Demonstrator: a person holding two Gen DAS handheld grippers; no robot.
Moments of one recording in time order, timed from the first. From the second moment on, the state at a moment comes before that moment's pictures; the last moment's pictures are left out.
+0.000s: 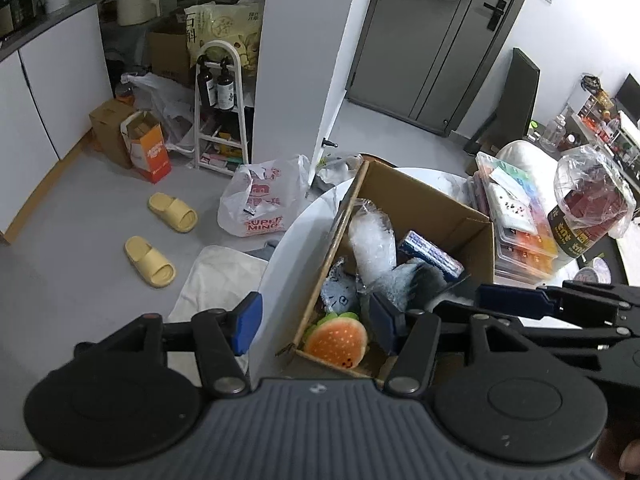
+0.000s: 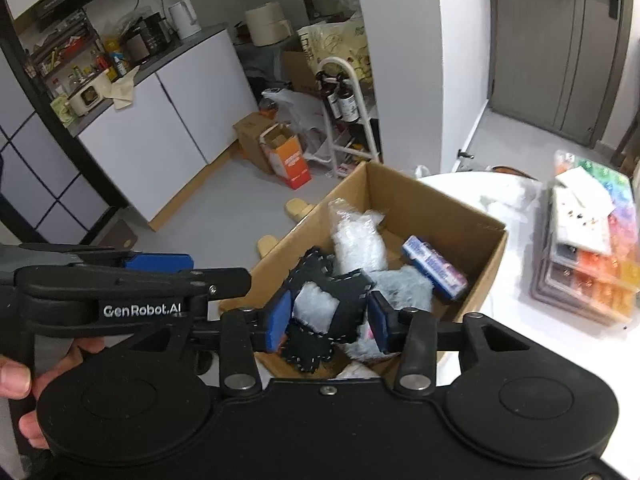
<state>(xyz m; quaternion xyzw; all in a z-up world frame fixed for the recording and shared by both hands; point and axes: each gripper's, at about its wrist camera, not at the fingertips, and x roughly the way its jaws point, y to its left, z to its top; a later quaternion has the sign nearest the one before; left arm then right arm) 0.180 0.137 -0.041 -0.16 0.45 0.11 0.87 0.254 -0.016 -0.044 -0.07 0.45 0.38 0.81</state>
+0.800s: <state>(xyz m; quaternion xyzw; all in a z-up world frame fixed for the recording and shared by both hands) 0.158 0.112 -0.012 -0.14 0.44 0.09 0.88 0.242 -0.114 -0.012 -0.01 0.44 0.33 0.83</state>
